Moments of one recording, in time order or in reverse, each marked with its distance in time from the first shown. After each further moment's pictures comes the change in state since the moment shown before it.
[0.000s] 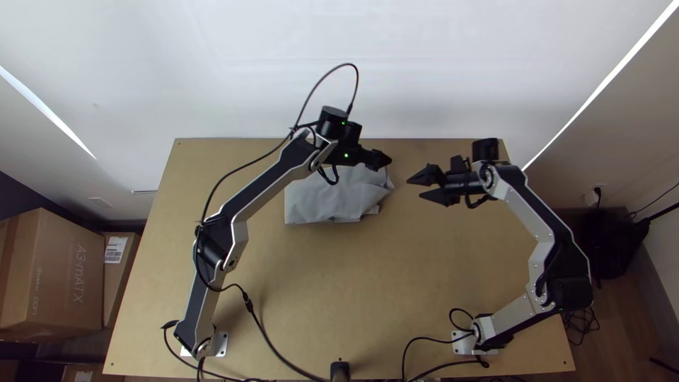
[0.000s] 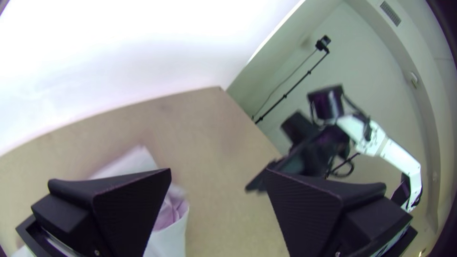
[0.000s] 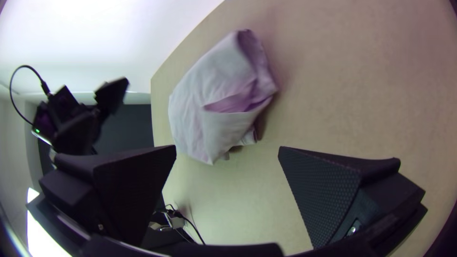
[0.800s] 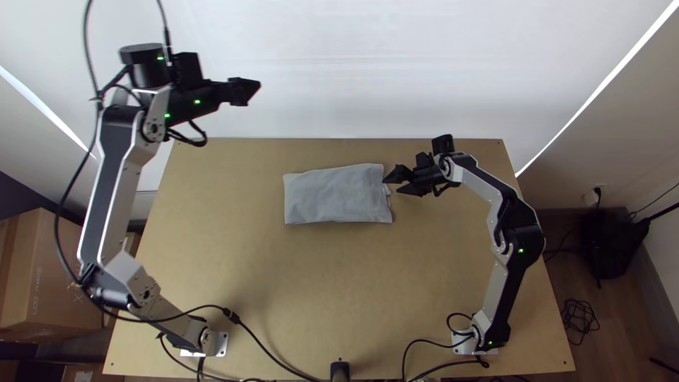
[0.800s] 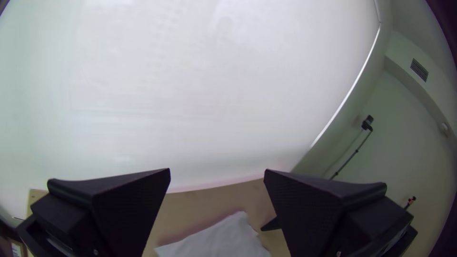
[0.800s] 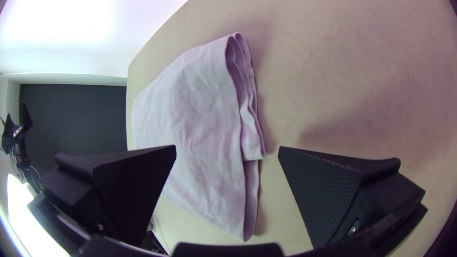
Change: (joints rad) left arm 0.495 -0.525 -0.097 -0.258 -0.082 0.101; right arm 0.103 0.416 0.262 0.098 0.060 -0.103
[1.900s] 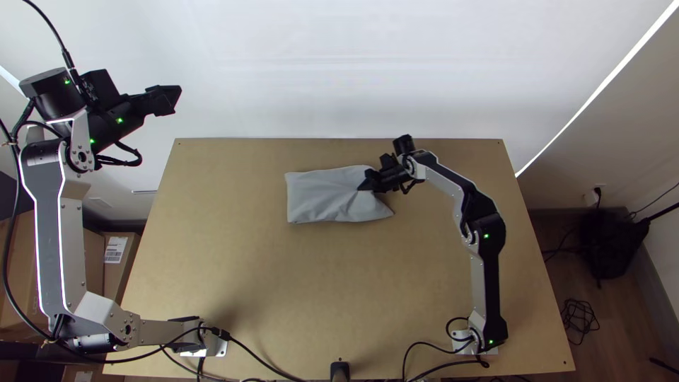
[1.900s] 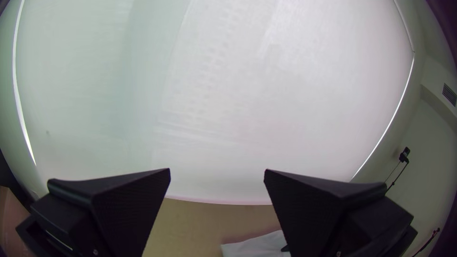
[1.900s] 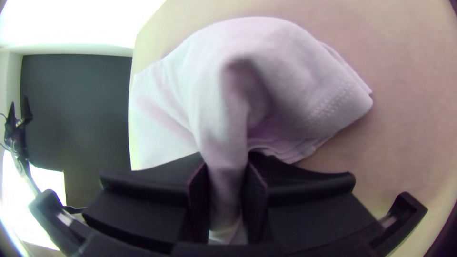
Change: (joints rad) left arm 0.310 -0.237 -0.204 0.000 -0.016 0.040; right arm 0.146 0.219 0.243 -0.032 -0.027 -0.004
